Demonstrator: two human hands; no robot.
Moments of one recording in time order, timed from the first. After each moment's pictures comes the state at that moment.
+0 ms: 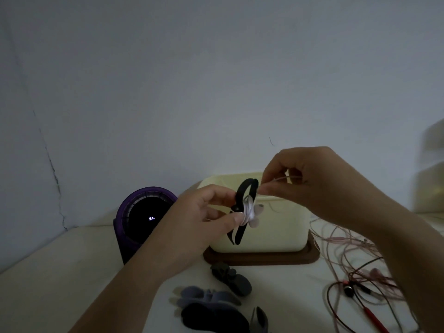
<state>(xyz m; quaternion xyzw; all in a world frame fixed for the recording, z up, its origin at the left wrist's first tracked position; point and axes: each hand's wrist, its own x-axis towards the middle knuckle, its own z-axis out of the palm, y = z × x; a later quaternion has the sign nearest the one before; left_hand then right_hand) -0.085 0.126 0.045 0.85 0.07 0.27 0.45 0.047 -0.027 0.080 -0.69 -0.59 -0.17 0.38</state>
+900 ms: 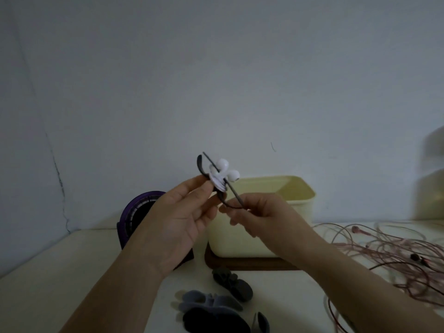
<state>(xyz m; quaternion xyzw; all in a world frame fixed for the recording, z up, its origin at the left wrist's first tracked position) -0.082 0.140 0.050 0.59 0.02 0.30 0.75 0.035 0.027 0.030 -0.63 -0.53 0.08 0.56</state>
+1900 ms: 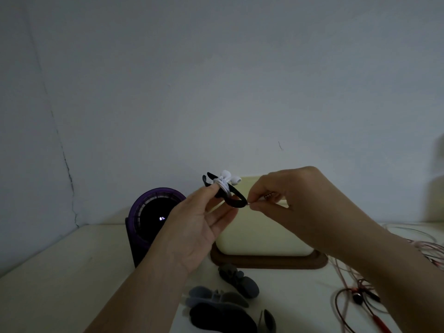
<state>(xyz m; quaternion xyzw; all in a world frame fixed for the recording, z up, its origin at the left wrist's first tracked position) -0.070 0.129 0.044 0.48 0.10 0.32 0.81 0.032 -0.006 0.066 -0.69 -0.61 -0.22 0.33</state>
